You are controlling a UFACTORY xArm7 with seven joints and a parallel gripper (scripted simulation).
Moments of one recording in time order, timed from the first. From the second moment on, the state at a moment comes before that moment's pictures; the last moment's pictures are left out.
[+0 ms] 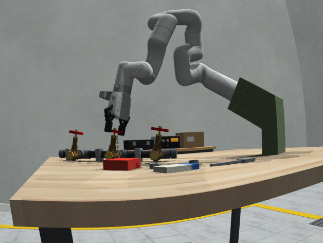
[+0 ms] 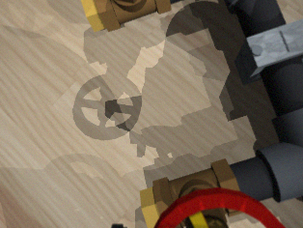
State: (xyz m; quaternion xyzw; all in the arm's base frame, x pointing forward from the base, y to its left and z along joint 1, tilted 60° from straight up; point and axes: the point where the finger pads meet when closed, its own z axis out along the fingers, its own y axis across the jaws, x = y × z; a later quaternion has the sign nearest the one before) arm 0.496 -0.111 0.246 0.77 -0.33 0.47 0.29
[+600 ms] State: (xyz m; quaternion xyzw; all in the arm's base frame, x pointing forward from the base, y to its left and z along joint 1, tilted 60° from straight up) arm 0.496 -0.111 0.246 0.62 -0.55 0.54 0.15
